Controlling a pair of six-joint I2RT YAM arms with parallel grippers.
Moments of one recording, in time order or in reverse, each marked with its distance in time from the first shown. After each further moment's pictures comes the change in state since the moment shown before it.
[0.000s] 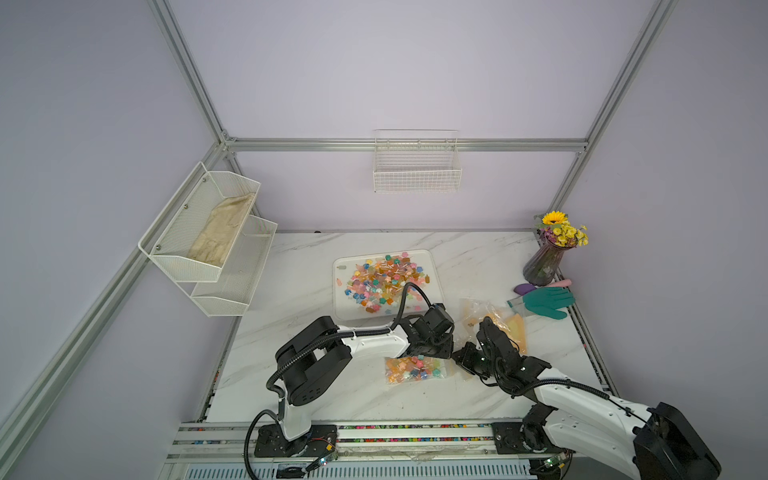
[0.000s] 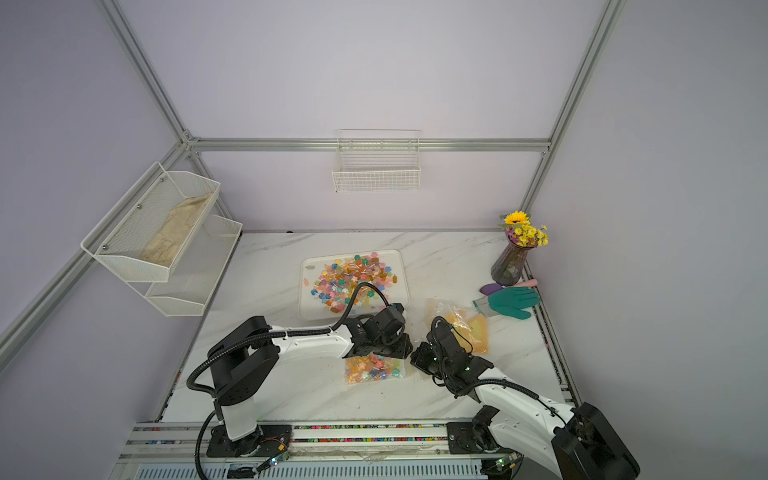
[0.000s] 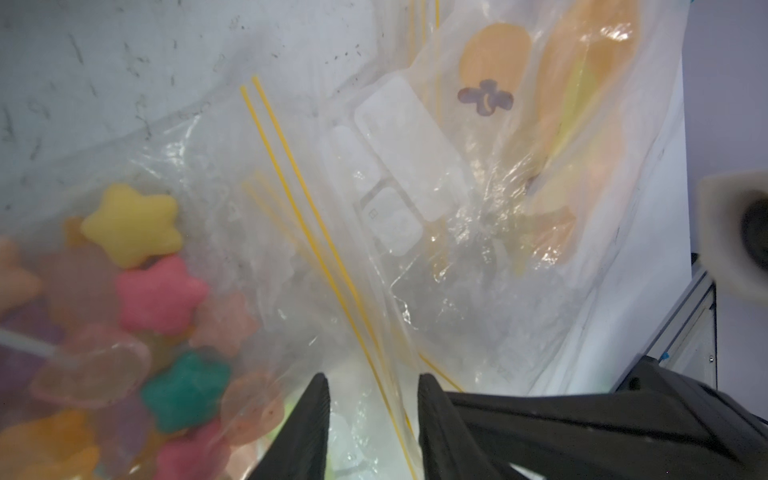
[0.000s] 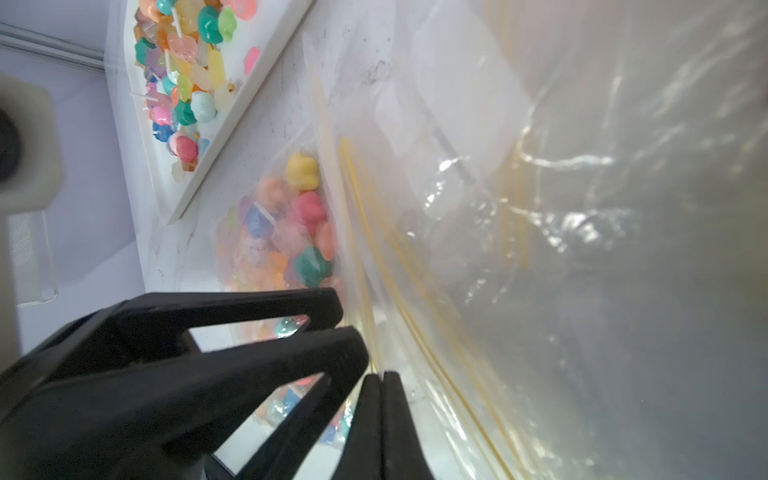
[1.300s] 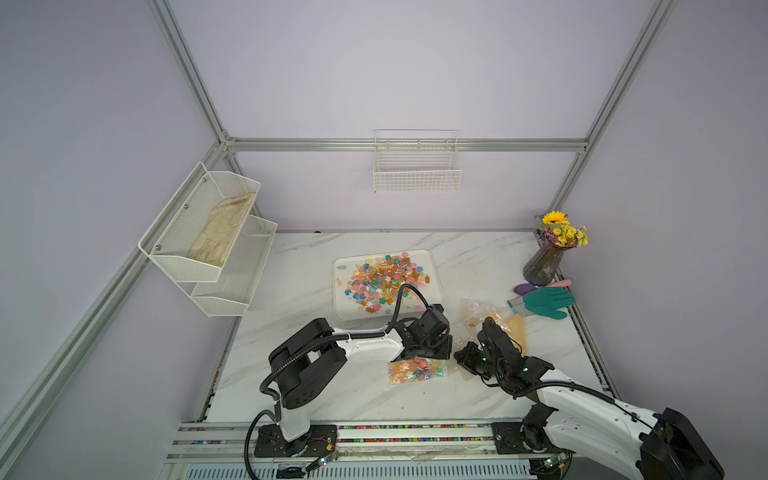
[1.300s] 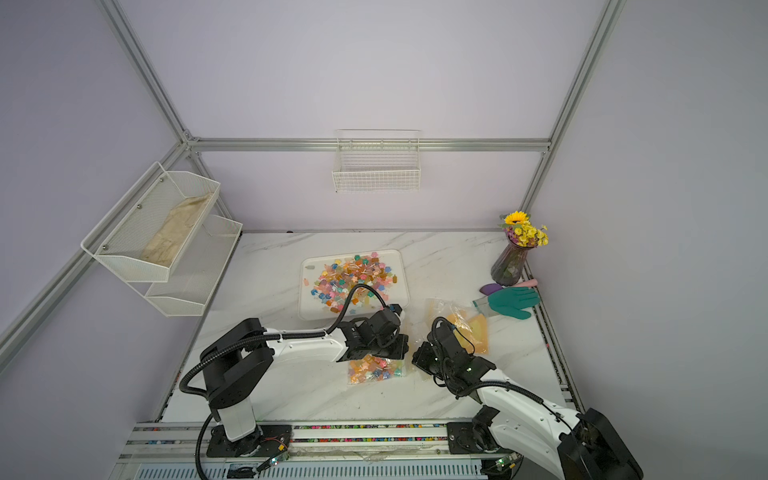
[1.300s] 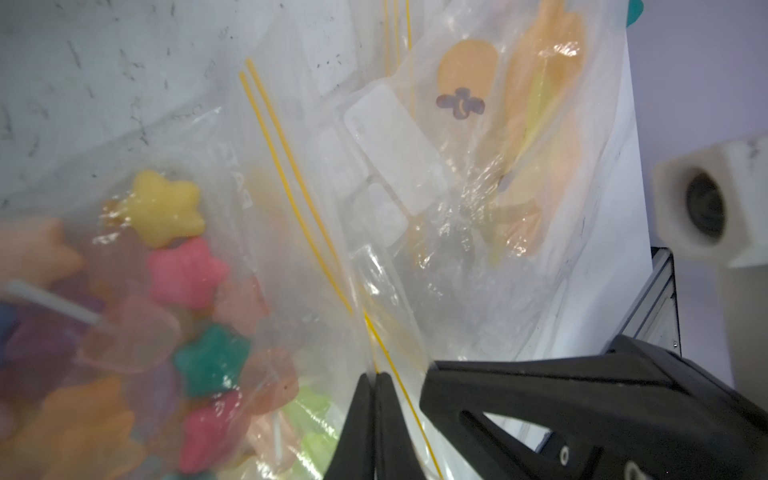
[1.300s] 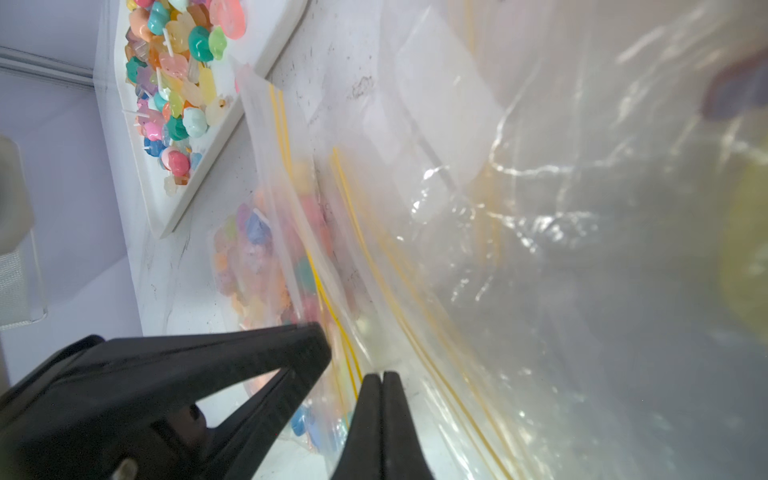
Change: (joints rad) left arm 0.004 -0.066 -0.095 0.107 0.014 -0.003; right arm 0.004 -0.003 0.021 -0.060 0.050 0.027
